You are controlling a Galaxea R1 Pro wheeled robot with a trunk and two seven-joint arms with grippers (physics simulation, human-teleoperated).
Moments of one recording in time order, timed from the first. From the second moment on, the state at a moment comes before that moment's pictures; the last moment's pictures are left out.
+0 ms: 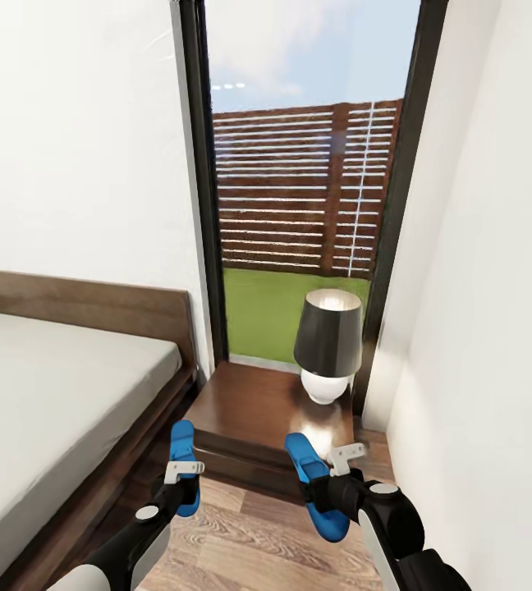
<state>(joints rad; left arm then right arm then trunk) -0.54 0.03 -0.38 -0.41 0.33 -0.09 0.12 -0.18 0.06 0.21 -1.57 0.00 0.92 0.06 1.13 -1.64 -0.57</state>
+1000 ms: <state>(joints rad) -0.54 0.02 -0.38 -0.41 0.33 -0.09 0.12 -0.18 0.06 0.21 -1.57 0.00 0.92 0.06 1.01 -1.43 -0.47</state>
